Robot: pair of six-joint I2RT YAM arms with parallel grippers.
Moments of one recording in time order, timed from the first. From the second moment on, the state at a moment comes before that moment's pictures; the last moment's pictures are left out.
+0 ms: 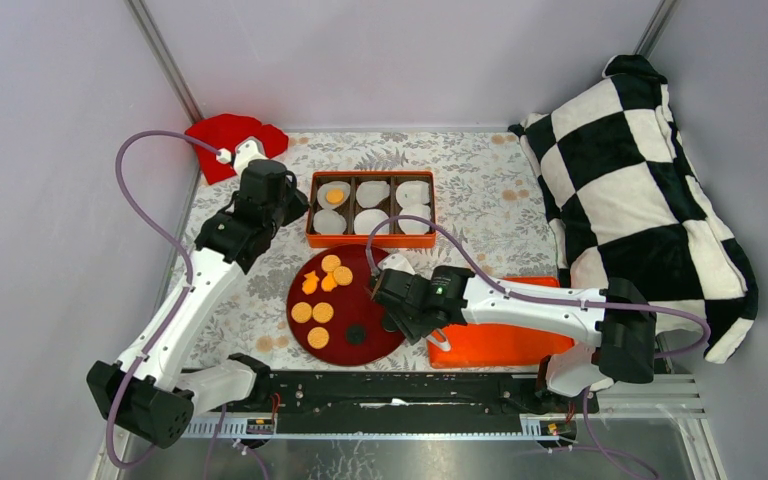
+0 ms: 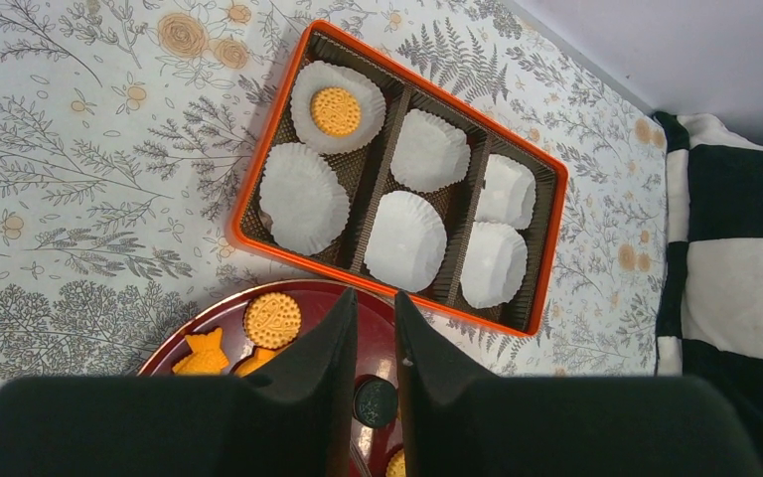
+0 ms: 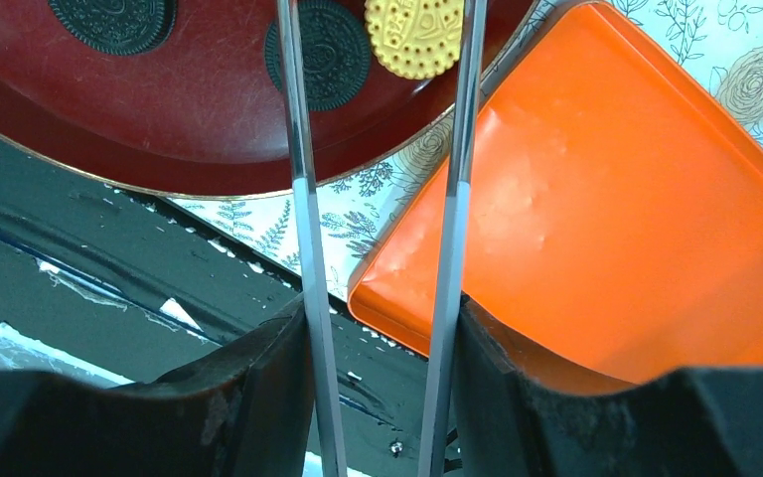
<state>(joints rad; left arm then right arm) -0.37 1.14 1.17 -0.60 -0.30 -0.76 1.24 1.50 1.17 -0.94 0.27 0.51</state>
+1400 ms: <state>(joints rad) -0.37 1.11 1.13 -0.60 -0.31 -0.77 1.24 1.68 1.25 -0.88 0.26 0.45</state>
